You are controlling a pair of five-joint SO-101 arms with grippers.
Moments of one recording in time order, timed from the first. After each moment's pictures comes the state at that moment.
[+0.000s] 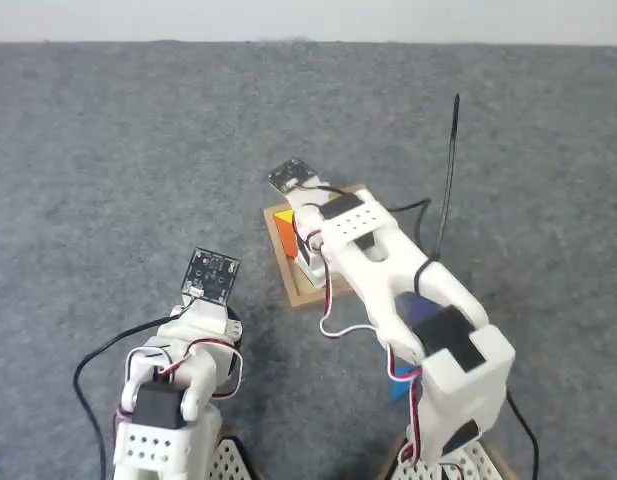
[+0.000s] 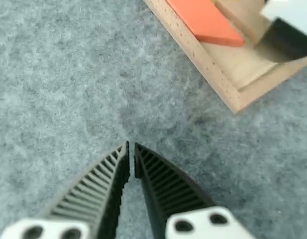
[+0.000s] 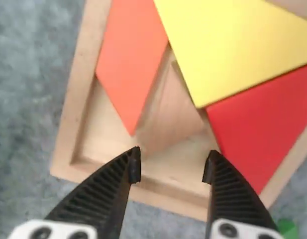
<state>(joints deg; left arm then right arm) 1.5 -103.1 97.1 72.1 -3.9 -33.1 16.9 12.8 61.3 8.2</state>
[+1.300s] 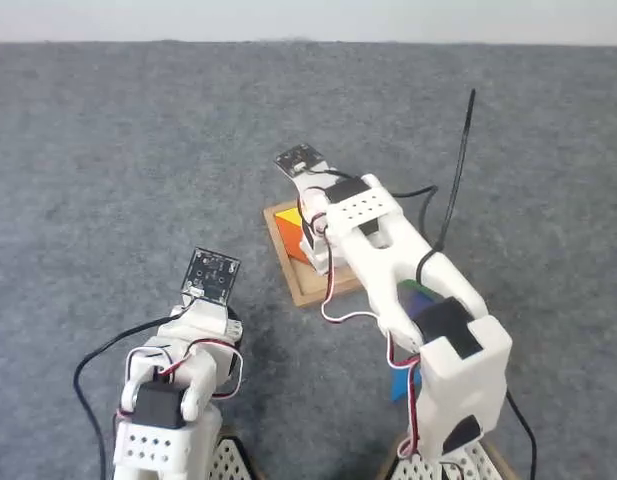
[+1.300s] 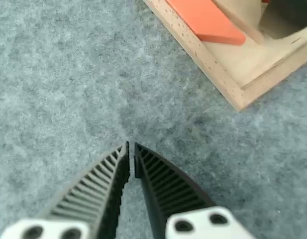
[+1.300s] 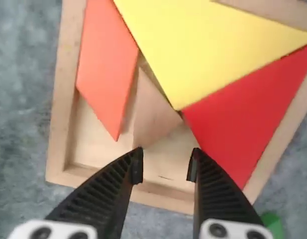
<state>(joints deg) 1.7 -103.1 97.1 72.1 -3.9 -30.5 20.6 7.0 65.1 7.3</state>
